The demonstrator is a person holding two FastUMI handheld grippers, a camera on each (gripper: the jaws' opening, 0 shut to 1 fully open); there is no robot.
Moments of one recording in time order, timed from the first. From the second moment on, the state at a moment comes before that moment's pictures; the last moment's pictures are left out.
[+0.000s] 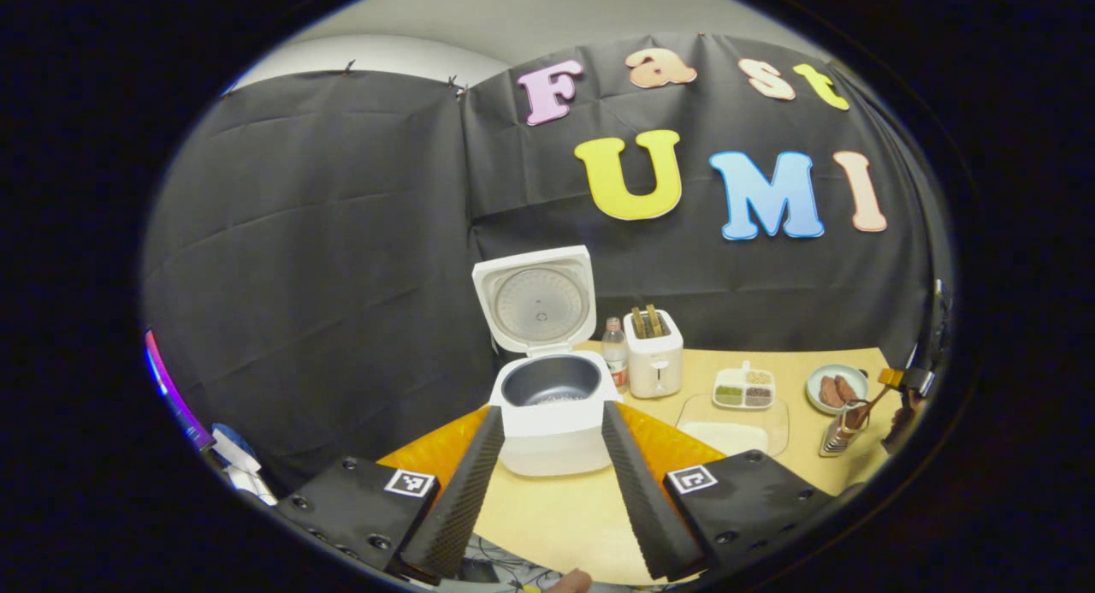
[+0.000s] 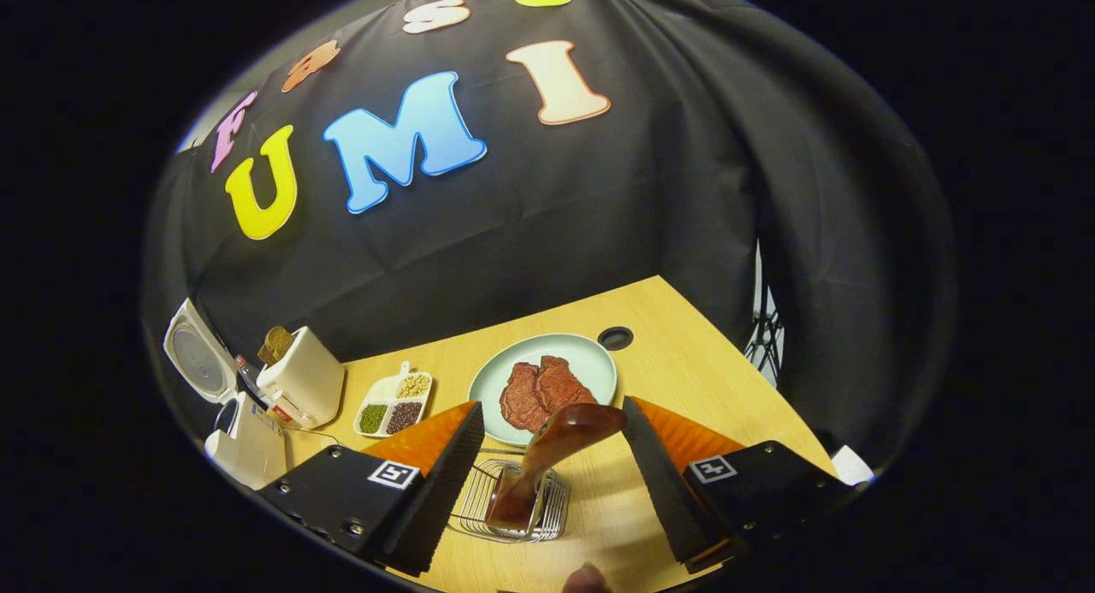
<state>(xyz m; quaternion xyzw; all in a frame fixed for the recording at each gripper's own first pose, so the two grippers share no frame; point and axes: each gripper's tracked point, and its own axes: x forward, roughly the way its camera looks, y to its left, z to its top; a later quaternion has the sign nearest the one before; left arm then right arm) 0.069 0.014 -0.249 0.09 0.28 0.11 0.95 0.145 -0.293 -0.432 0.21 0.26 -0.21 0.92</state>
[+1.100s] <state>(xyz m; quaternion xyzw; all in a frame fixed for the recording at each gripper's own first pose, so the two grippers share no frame) 0.027 0.075 -0.224 0.03 0.25 0.08 0.97 0.136 -0.216 -0.328 0.29 0.25 -0.16 0.91</state>
